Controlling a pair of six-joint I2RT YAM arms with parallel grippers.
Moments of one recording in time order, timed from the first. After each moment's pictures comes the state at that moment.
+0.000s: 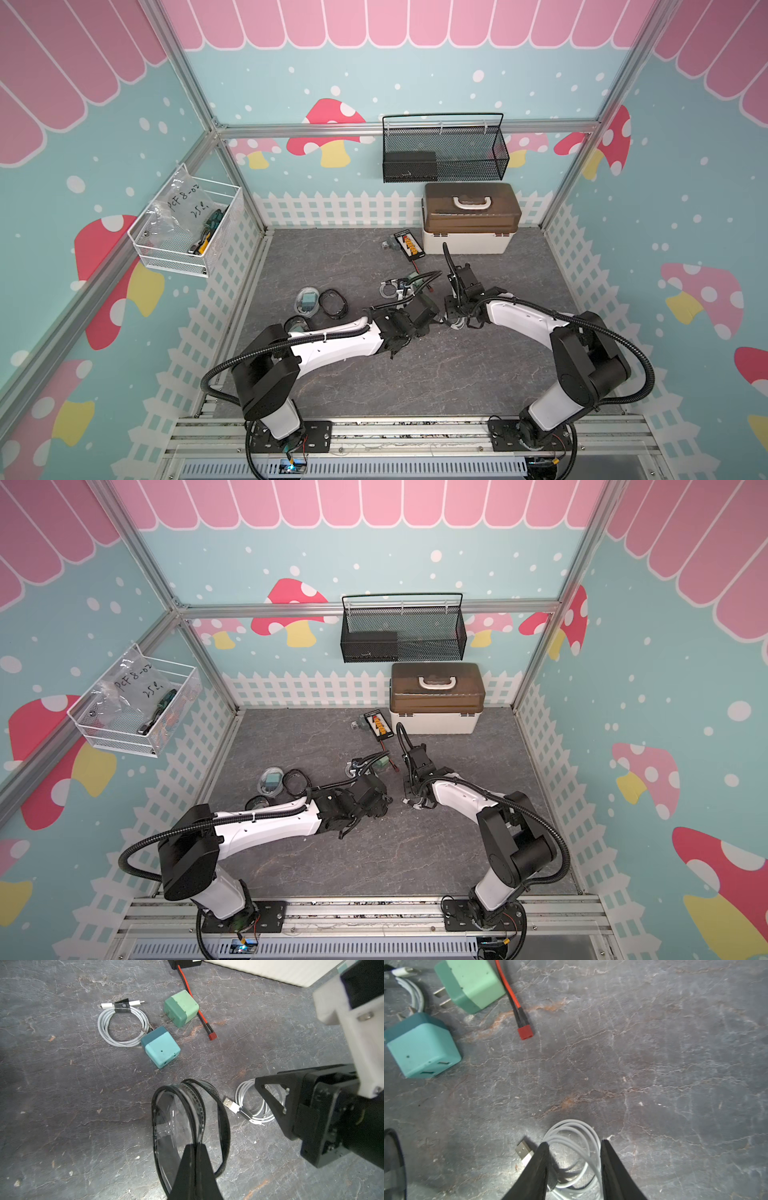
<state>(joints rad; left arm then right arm) -0.99 1.66 1.13 -0.37 -0.41 -0.91 0.49 1.62 0.96 -0.39 0.17 0.29</state>
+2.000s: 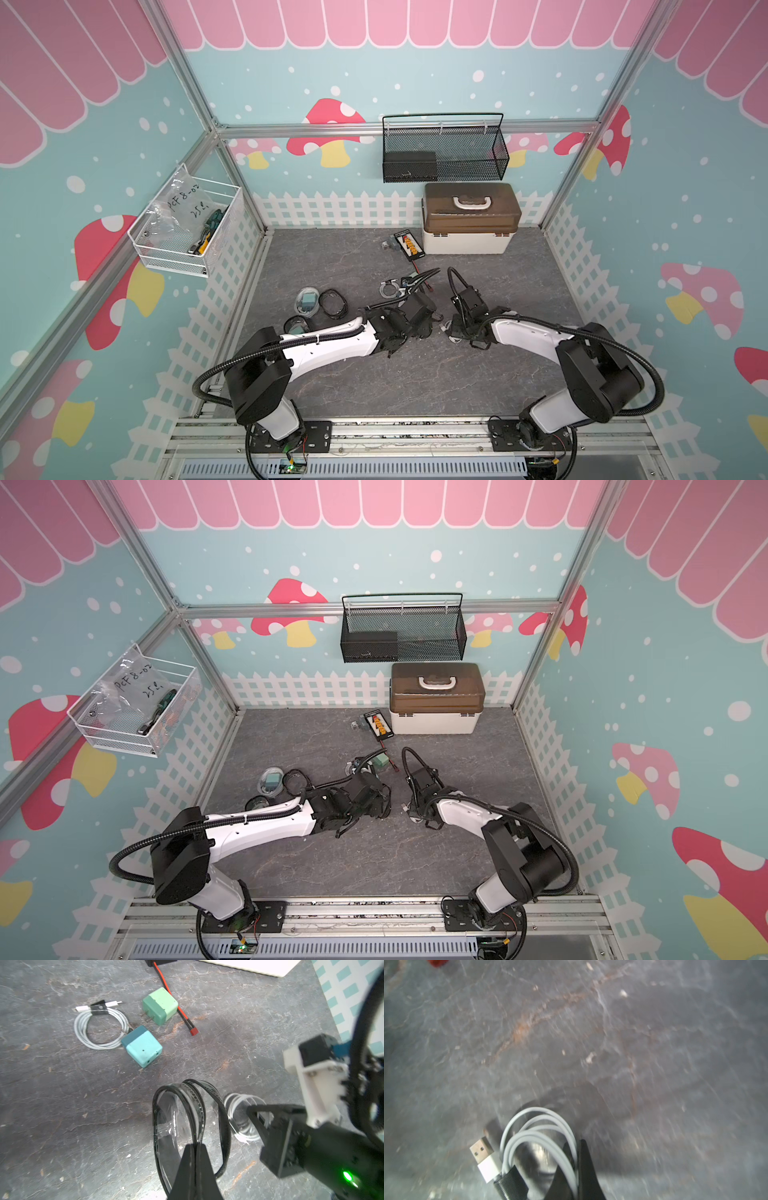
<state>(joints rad) -0.98 1.62 1.11 -0.32 -0.32 -0.83 0.53 1.47 0.72 -0.40 0.16 0.67</state>
